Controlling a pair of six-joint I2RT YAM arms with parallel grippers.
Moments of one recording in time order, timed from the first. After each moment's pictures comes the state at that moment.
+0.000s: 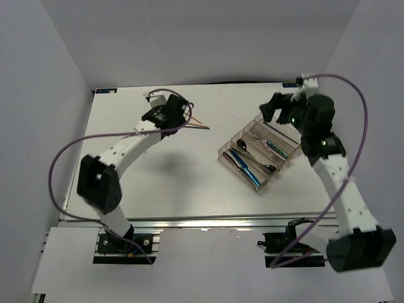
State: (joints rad) left arm -0.56 1.62 1.40 -0.69 -0.64 -0.86; right arm 0.17 1.20 1.24 -0.26 -0.15 0.09
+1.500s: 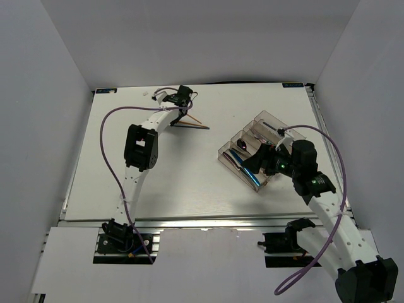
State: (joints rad) left arm -0.38 2.55 2.24 -0.81 -0.67 -1.15; right arm 0.28 0.79 0.62 -0.30 -0.51 0.46
